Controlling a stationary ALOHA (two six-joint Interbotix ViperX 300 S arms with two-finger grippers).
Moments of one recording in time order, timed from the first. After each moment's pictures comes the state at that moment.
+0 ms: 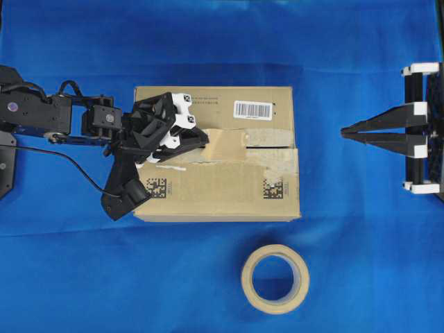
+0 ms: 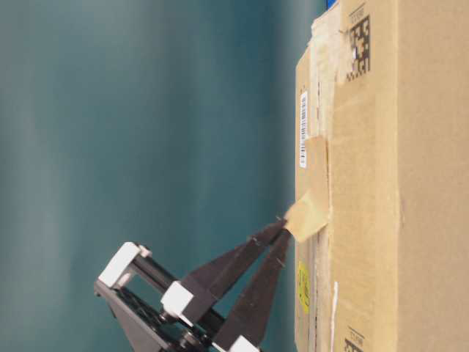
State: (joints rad) left arm 0.03 -0.15 0.72 -0.01 -0.01 1.40; right arm 0.00 -0.82 1.13 -0.10 -0.27 0.00
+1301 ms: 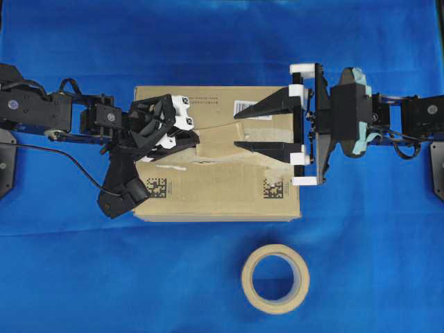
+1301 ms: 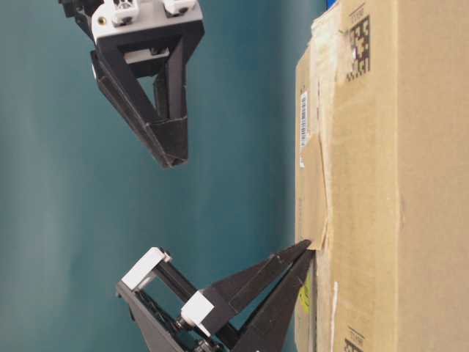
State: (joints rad) left arm 0.04 -0.15 0.72 -0.01 0.08 1.42; right arm -0.04 -0.23 0.80 -0.01 -0.39 0.02
